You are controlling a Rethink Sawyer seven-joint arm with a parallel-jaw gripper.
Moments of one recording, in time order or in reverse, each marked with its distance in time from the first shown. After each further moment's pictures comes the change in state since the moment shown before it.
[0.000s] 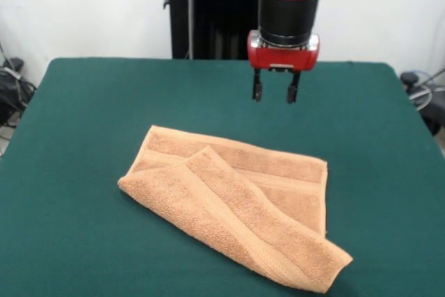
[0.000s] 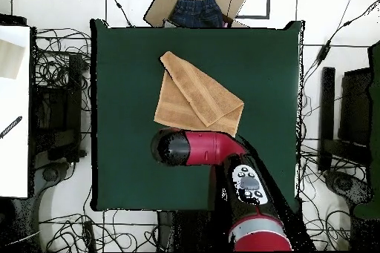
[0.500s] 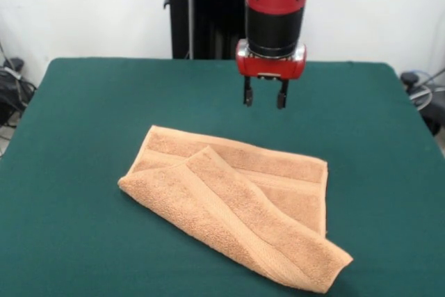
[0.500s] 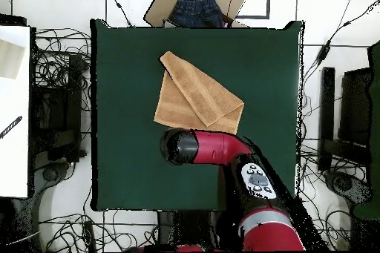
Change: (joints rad) arm -0.042 0.047 0.000 -0.007 0.015 0.003 0.000
